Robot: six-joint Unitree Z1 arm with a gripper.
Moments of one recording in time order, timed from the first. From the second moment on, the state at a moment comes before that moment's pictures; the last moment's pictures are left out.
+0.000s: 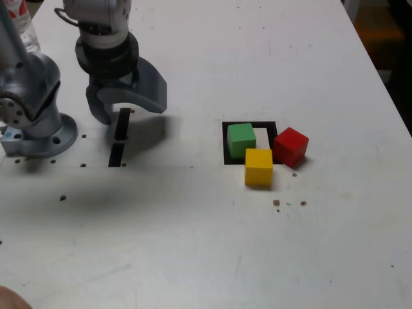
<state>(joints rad) -0.15 1.48 -0.65 0.89 0.22 -0.21</state>
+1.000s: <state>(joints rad) 0.02 1.86 -1.25 1.20 0.18 0.14</state>
